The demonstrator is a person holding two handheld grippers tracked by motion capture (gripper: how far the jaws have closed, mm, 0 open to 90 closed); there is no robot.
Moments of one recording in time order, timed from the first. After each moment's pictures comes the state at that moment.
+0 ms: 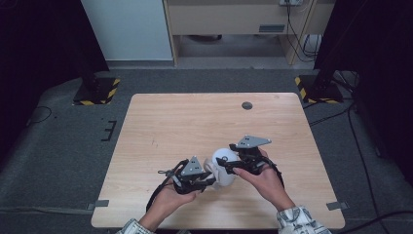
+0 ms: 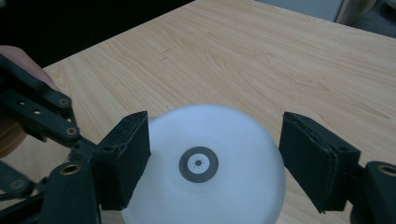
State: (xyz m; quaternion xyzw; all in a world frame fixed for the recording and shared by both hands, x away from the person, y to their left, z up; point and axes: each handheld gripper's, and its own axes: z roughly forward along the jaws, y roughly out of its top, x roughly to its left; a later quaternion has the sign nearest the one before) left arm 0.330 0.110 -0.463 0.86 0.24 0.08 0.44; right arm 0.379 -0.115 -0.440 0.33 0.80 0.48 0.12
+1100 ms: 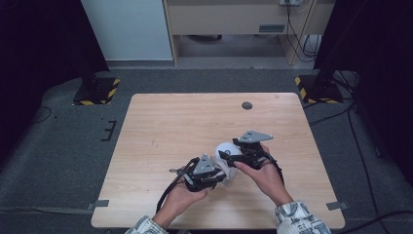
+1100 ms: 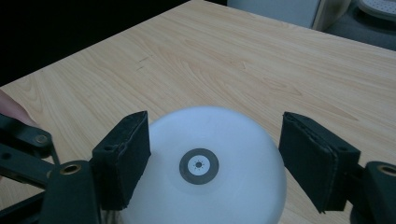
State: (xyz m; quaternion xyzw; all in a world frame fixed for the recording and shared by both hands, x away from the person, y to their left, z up) left arm 0.341 0.082 -0.474 0.86 0.25 0.10 0.45; right arm 0.395 -0.120 -0.442 0.35 0.79 0.48 0.15
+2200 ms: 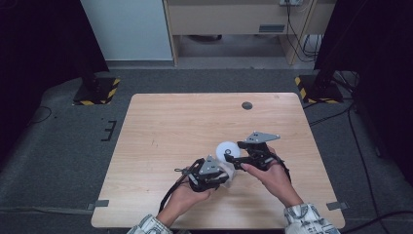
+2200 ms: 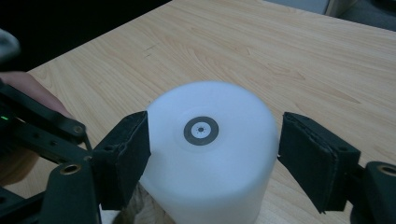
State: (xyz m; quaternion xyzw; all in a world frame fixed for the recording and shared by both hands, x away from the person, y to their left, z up) left arm 0.345 0.072 -0.484 0.87 0.24 0.09 0.42; right arm 0.391 -0.138 -0.439 0.35 0.80 0.48 0.12
